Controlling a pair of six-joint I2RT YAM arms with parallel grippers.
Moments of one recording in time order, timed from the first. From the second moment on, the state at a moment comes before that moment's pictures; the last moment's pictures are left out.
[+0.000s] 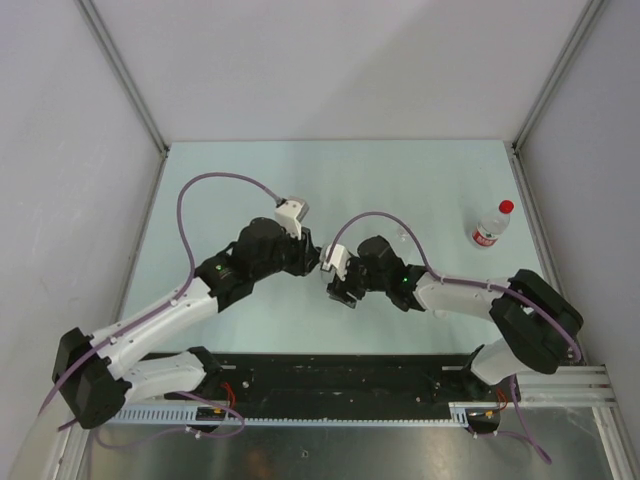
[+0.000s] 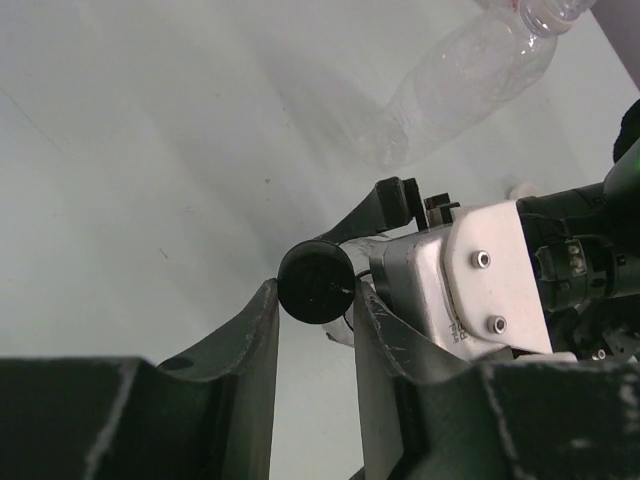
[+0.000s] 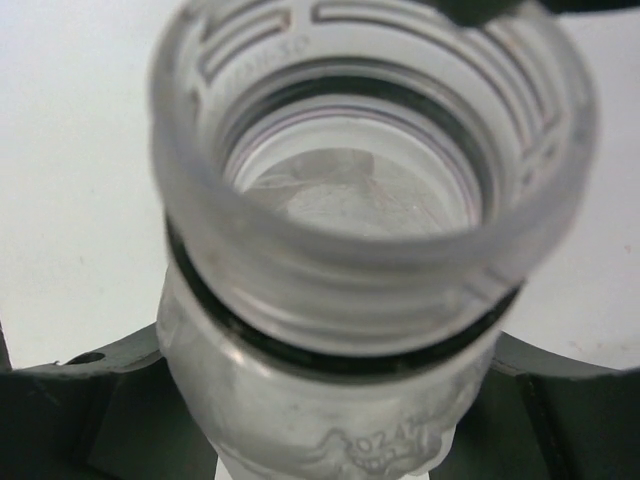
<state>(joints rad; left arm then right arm) -0.77 1.08 0.82 -0.21 0.00 -0.37 0.86 1.51 0.72 0.21 -0.31 -0.33</state>
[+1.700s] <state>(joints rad) -0.78 0.90 1.19 -0.37 0.61 0.48 0.98 0.75 0.68 -0.19 0.05 -0.21</state>
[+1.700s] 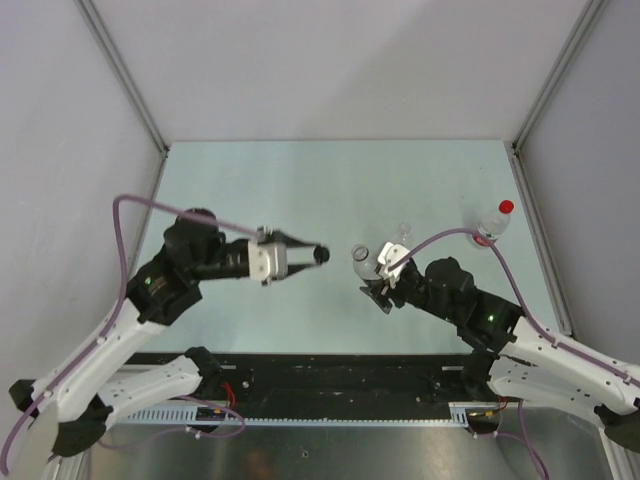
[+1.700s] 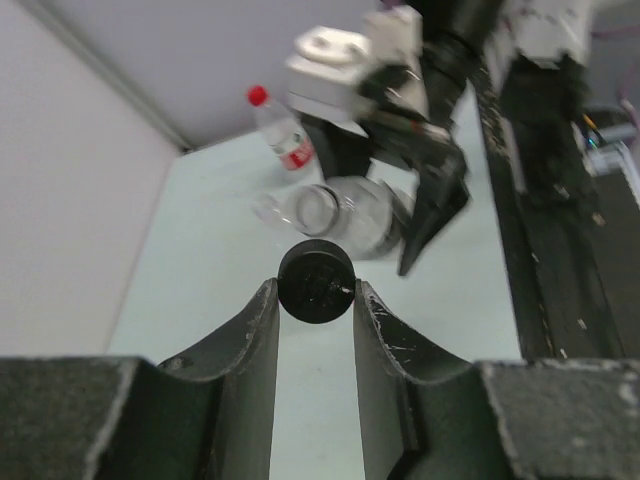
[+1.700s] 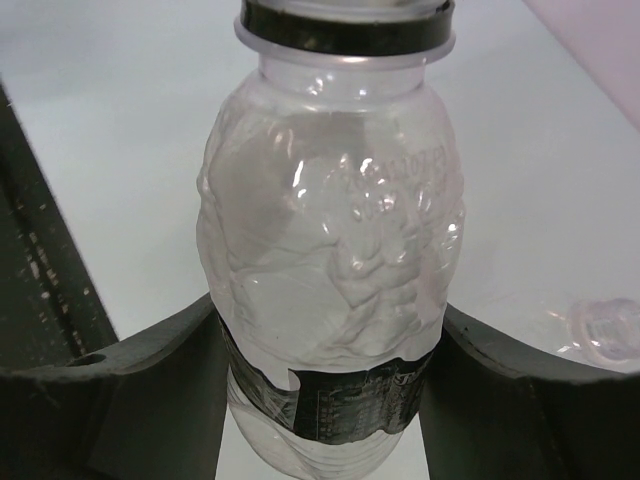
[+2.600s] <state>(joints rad) -0.78 0.90 1.01 -0.59 0.85 0.68 1.10 0.87 0.68 -0.30 -0.20 -0.28</state>
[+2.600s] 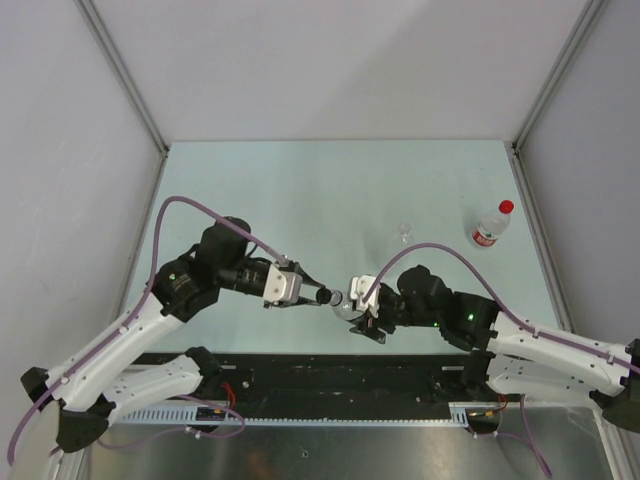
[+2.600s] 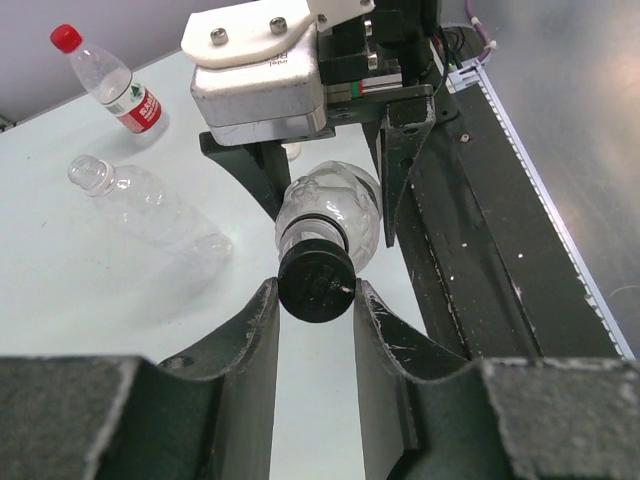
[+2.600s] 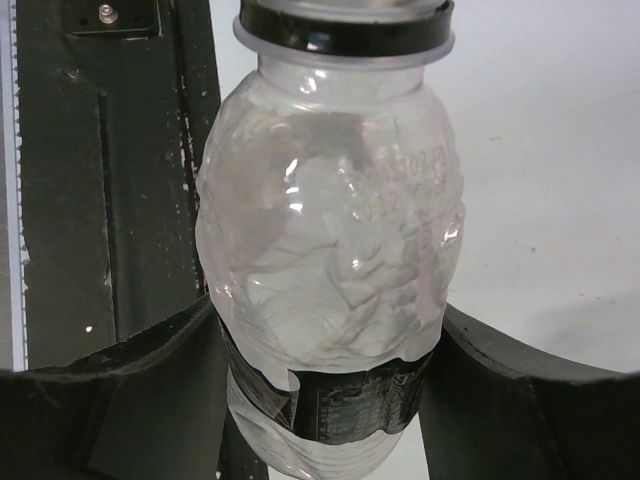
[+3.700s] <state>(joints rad) -0.78 0.95 1.02 -0.59 0.90 0.59 1.10 0.88 0.68 -0.30 -0.26 -0.38</state>
